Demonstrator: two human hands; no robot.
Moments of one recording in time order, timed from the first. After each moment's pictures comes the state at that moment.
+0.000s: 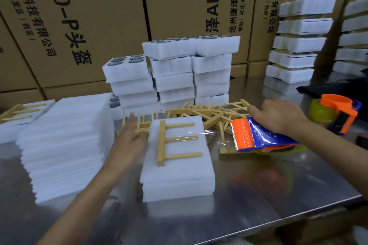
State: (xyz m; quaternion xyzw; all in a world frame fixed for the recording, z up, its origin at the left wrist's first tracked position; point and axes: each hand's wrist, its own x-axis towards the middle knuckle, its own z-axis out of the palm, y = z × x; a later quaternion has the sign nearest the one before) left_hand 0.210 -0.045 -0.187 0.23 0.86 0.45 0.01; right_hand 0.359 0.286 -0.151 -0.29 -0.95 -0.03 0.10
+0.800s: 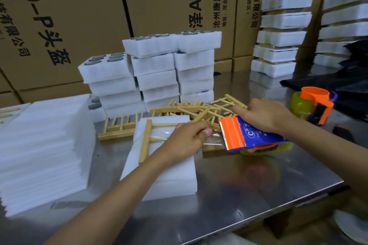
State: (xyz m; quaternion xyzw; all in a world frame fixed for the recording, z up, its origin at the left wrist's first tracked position) left_hand 0.256 0.093 -0.193 0.53 0.78 0.33 0.06; right_hand 0.373 0.304 -0.160 -0.25 -0.96 0.02 0.09
